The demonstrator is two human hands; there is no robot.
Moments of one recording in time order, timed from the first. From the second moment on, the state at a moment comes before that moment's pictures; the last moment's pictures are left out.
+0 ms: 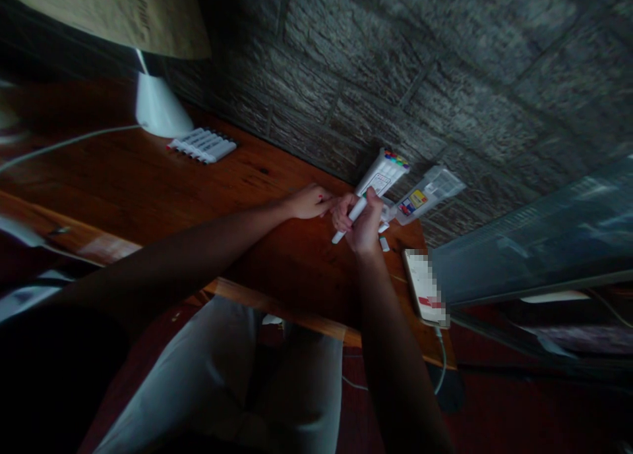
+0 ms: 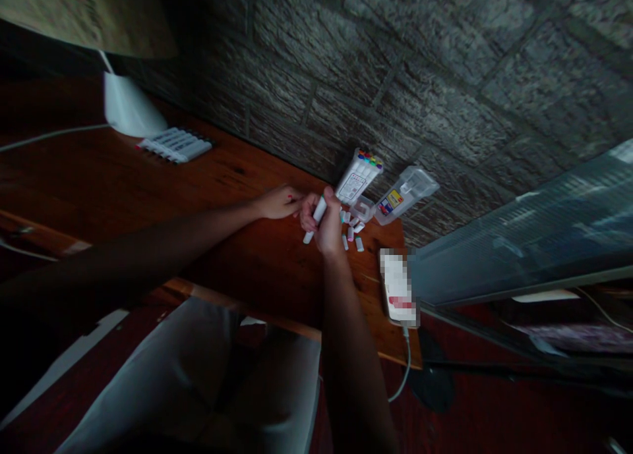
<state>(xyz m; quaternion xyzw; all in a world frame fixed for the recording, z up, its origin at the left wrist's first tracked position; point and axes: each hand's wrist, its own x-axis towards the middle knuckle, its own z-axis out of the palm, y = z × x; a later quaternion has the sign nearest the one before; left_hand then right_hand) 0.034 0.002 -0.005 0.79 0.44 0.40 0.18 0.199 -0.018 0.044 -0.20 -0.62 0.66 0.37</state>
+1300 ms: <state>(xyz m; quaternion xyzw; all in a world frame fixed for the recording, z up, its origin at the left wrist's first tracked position) 0.033 0.003 -0.007 0.79 0.45 0.38 0.19 0.200 -0.015 0.041 -0.19 -0.62 0.67 0.37</state>
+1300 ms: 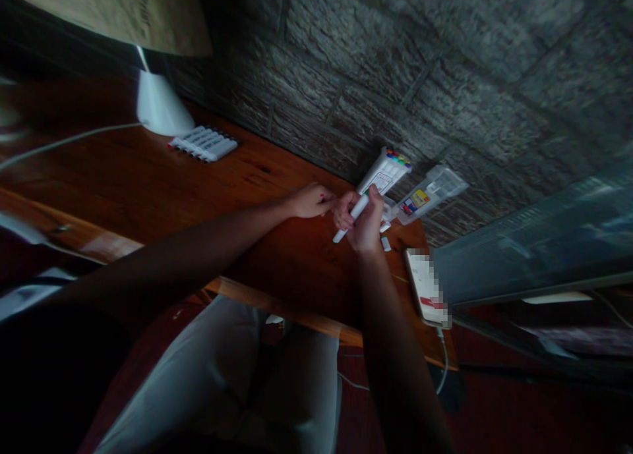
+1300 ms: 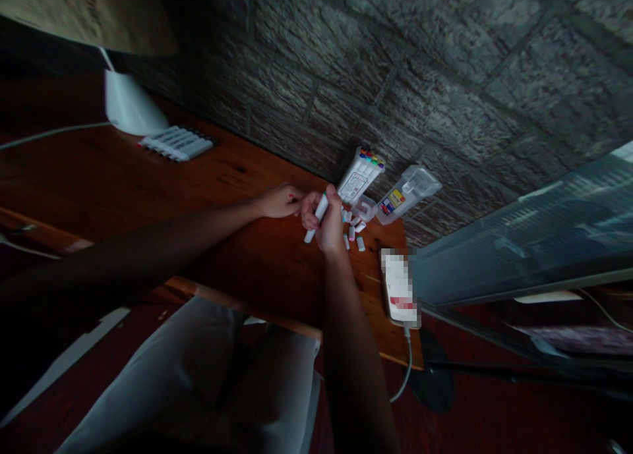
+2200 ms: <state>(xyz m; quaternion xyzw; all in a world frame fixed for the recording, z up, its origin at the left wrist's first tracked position) 0.031 0.007 -0.012 0.79 0.44 0.38 0.18 0.198 -0.015 0.037 -0.15 -0.63 0.66 0.38</state>
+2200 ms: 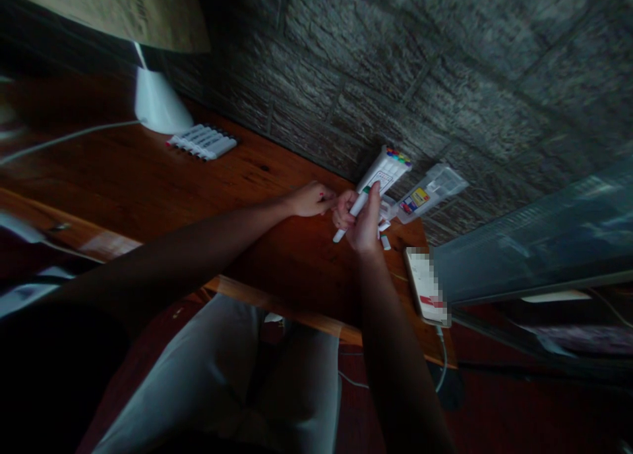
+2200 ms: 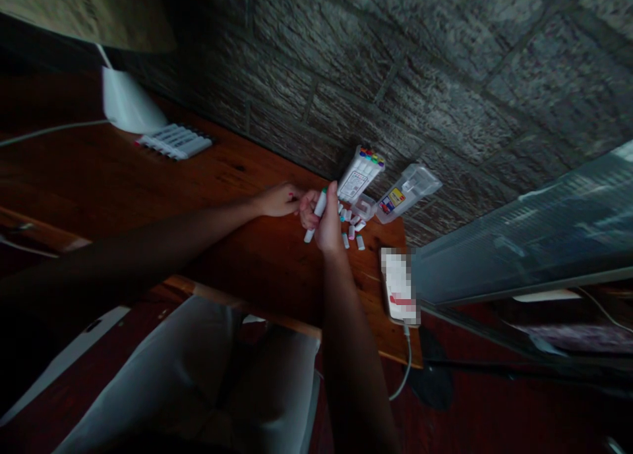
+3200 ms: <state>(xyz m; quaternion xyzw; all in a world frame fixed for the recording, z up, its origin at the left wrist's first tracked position) 0.032 0.003 -0.007 0.79 0.44 0.38 0.18 0.199 -0.015 0.043 -0.19 -0.60 0.68 0.38</state>
